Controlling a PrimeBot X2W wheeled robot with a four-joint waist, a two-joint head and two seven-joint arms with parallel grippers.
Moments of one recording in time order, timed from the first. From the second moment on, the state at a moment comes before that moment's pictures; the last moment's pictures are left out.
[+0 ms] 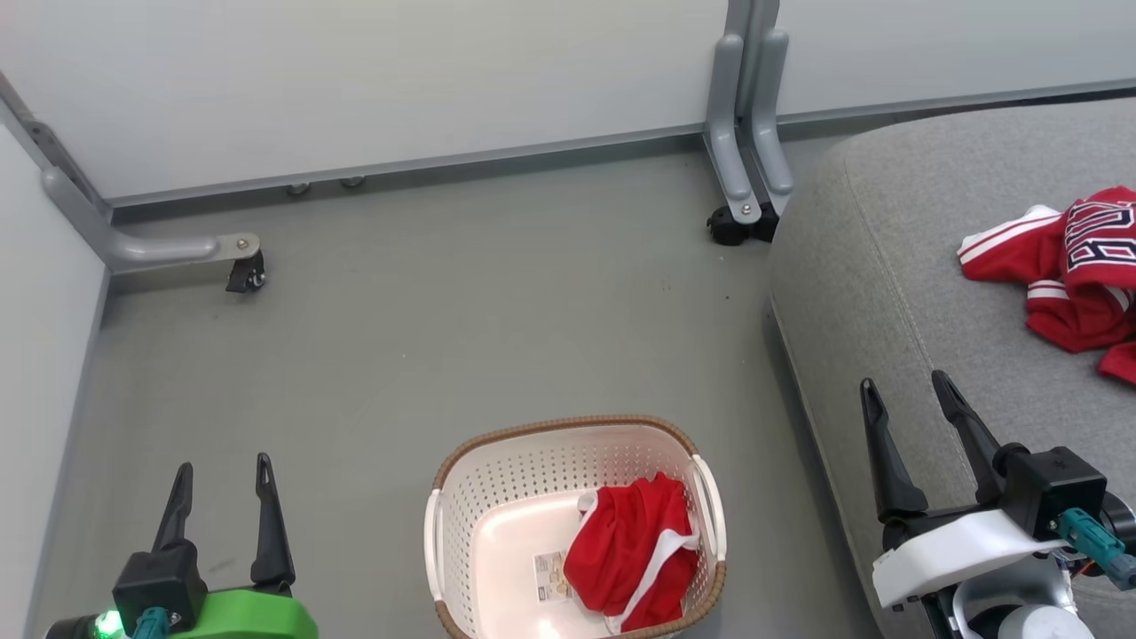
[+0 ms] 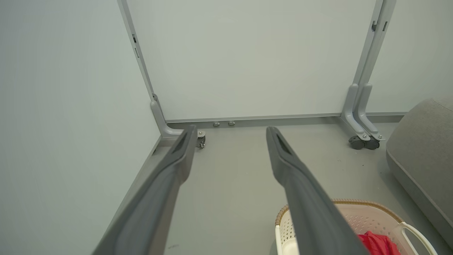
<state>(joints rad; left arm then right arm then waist) 0.04 0.28 -0.20 0.15 -0.35 0.22 -0.26 0.08 -0.05 0.00 -0.12 0.11 0.13 -0.05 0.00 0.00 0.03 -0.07</state>
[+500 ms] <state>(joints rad) 0.05 0.27 -0.21 0.17 -0.33 0.20 -0.26 0.10 -0.05 0.00 -0.15 0.11 0.13 -0.03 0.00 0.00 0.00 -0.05</state>
